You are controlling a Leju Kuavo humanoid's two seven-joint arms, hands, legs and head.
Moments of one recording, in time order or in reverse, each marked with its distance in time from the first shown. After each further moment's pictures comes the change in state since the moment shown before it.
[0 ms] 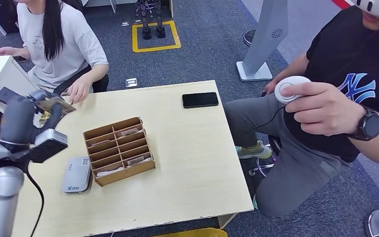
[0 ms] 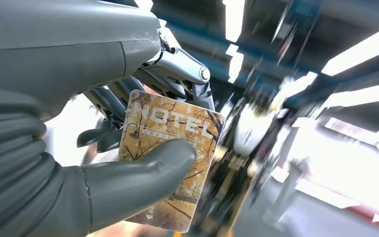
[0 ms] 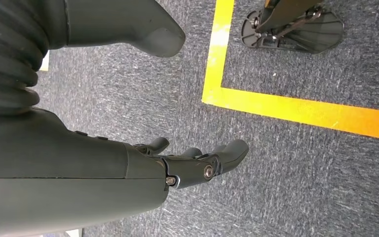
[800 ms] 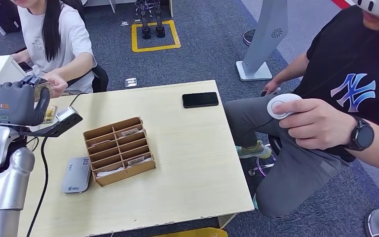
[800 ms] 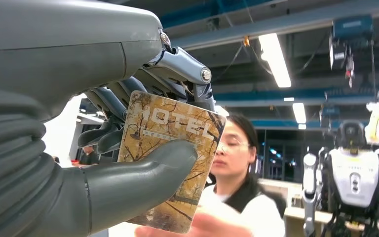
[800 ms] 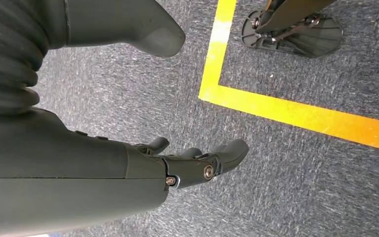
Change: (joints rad) left arm -0.142 -0.076 0.064 0.351 -0.538 0.315 0.151; right arm -0.008 0.000 0.035 0.000 0.034 0.009 0.000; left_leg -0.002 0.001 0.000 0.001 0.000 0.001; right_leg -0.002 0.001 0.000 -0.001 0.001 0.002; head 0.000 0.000
